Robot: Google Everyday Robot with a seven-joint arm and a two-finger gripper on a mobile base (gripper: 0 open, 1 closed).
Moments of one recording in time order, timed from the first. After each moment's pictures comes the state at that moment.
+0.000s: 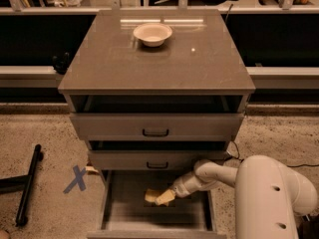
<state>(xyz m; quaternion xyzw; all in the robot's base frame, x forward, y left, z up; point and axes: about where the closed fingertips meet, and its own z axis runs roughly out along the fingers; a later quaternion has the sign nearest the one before) 0.548 -0.030 0.242 -0.33 0.86 0.36 0.12</state>
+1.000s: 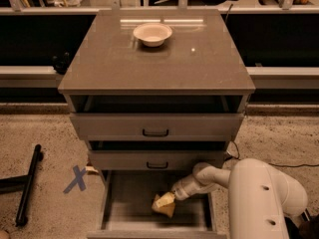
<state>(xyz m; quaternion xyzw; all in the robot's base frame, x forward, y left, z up) 0.542 -0.026 0.213 -0.31 0.87 0.38 0.09</state>
